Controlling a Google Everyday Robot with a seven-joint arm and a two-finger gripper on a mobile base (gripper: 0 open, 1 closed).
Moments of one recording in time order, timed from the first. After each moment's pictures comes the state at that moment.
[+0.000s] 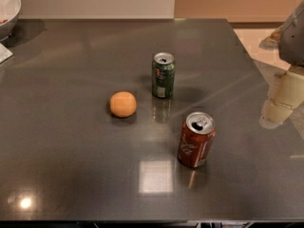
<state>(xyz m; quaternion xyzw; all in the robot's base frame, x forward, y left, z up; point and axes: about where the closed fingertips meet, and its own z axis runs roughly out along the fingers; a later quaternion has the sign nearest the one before) 0.438 -0.217 0.976 -0.60 0.78 -0.03 0.16</state>
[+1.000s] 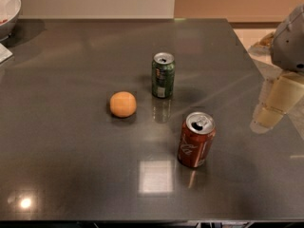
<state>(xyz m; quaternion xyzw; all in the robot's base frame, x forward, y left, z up) 0.435 -0.196 0.967 -0.62 0.77 0.01 0.18</state>
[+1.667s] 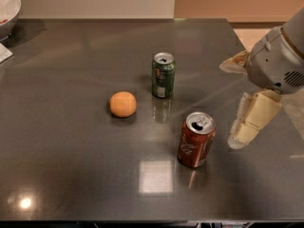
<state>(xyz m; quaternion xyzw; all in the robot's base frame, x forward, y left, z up) 0.420 -0.149 0.943 -0.65 0.72 0.10 0.21</state>
